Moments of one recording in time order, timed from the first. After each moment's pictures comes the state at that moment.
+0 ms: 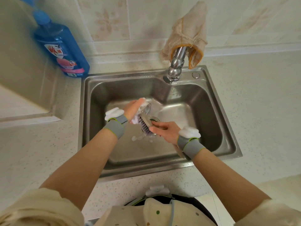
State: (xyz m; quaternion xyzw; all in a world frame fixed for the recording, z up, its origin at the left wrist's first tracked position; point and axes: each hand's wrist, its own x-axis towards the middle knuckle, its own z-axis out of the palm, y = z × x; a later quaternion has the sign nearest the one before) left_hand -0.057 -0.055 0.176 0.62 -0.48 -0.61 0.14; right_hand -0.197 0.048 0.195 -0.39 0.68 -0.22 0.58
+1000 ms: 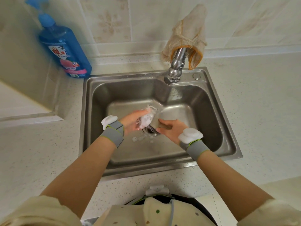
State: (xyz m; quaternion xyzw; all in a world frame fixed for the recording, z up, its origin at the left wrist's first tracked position) left_hand -0.047 -0.030 0.162 0.49 -0.43 -0.75 0.13; right_hand -0.212 0.050 0.211 -0.49 0.74 -0.09 0.45
